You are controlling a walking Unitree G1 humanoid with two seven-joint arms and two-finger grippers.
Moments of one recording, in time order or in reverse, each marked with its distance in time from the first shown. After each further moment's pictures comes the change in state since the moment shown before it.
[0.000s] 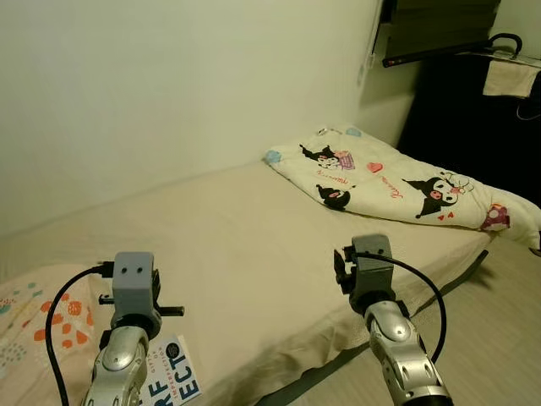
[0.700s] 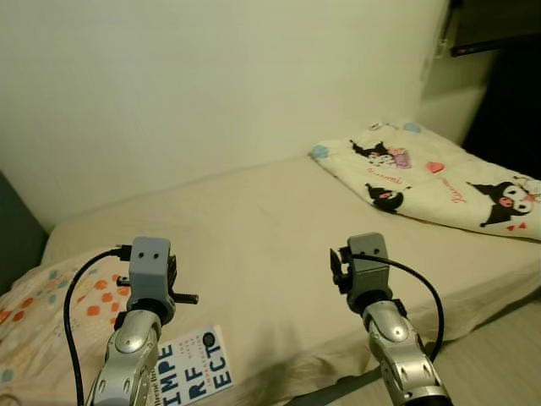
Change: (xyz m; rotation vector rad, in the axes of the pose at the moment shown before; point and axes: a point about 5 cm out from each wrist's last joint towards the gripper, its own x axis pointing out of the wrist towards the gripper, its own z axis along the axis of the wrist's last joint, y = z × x) left arm 0.009 -0.018 0.010 0.002 -0.014 -0.101; right arm -0.001 0.010 0.000 -0.002 -0.003 0.046
